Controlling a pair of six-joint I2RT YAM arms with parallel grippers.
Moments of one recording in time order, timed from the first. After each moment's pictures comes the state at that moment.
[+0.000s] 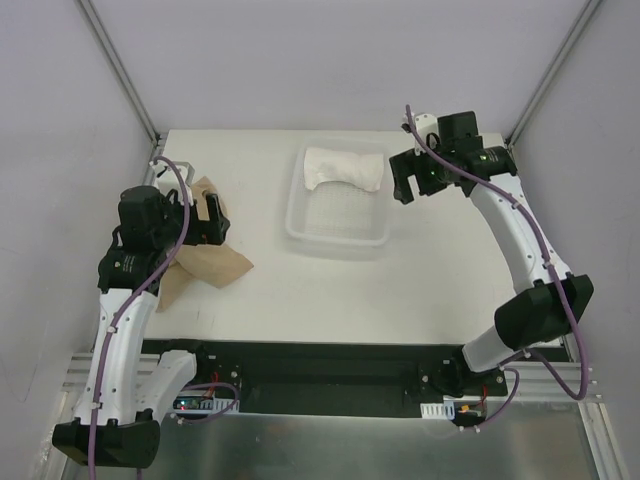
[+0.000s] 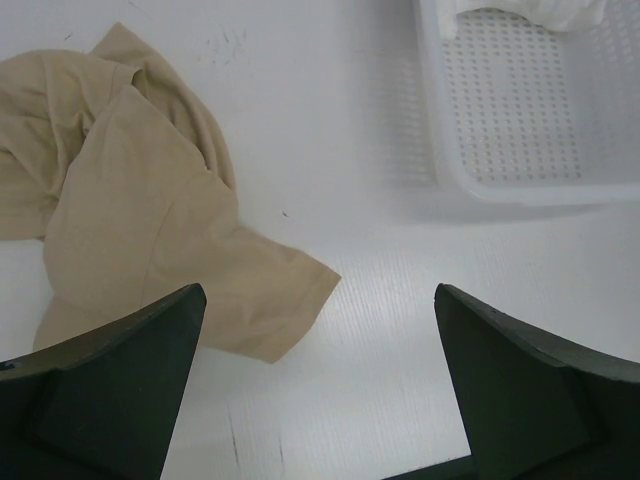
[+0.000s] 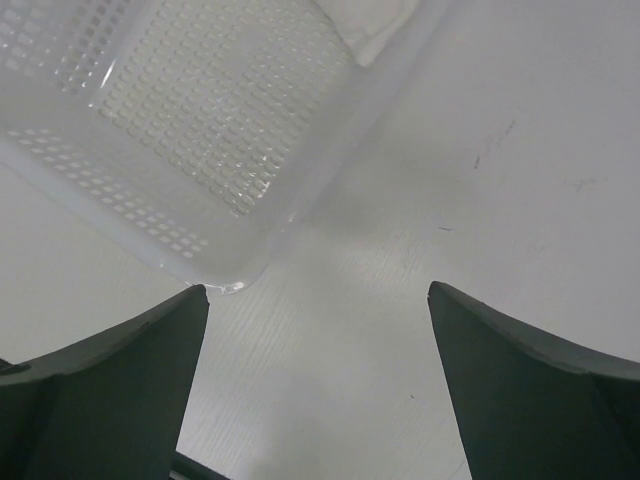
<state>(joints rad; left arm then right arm) -0.02 0.84 1.03 -0.71 0.24 -0.06 0.29 1.53 1.63 -0.93 -0.14 -0.18</state>
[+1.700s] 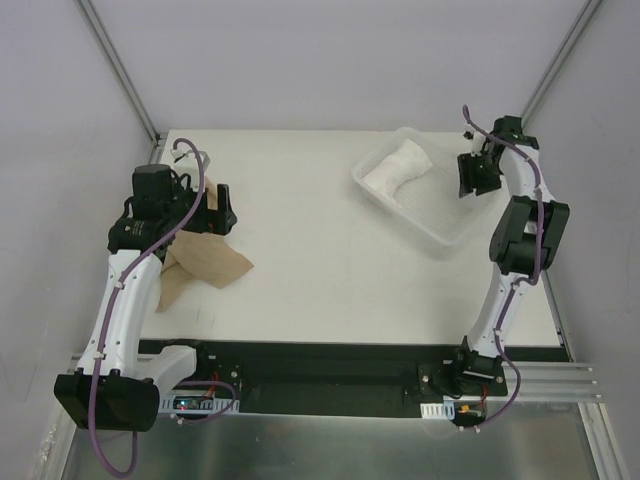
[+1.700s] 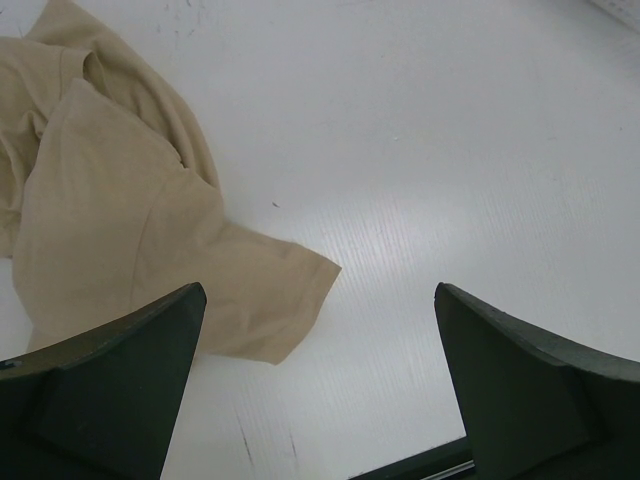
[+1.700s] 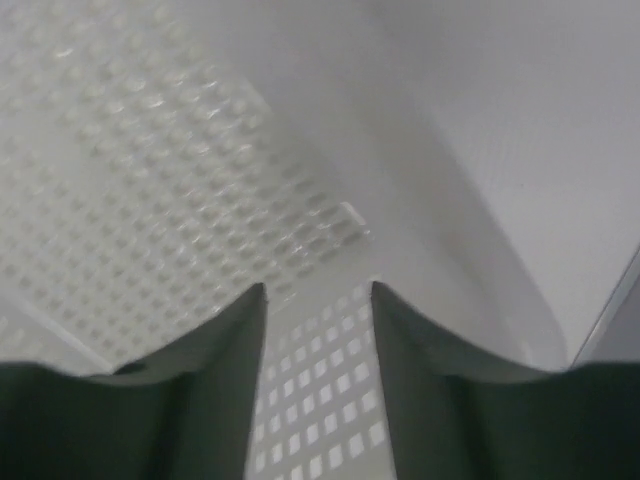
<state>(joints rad) -0.02 1.04 1.11 -0.74 0.32 0.02 -0.17 2.19 1.94 -0.90 -0.08 -0.31</state>
